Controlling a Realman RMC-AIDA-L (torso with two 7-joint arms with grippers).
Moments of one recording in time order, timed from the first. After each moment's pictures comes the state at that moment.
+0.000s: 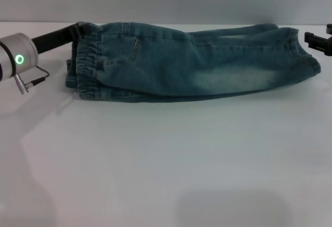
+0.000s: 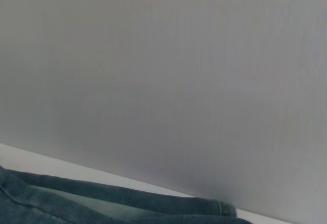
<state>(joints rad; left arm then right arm) -0.71 -2.06 0.59 0.48 1.89 0.88 -1.90 0.60 2.03 -0.58 -0.63 -2.00 -0.86 1.45</state>
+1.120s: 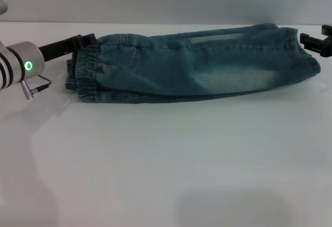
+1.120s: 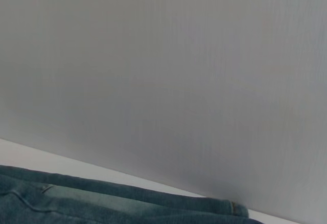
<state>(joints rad) -0.73 -2.06 0.70 0.42 1.88 0.70 -1.91 0.60 2.04 -0.58 -0.64 -2.00 -0.87 1.45</state>
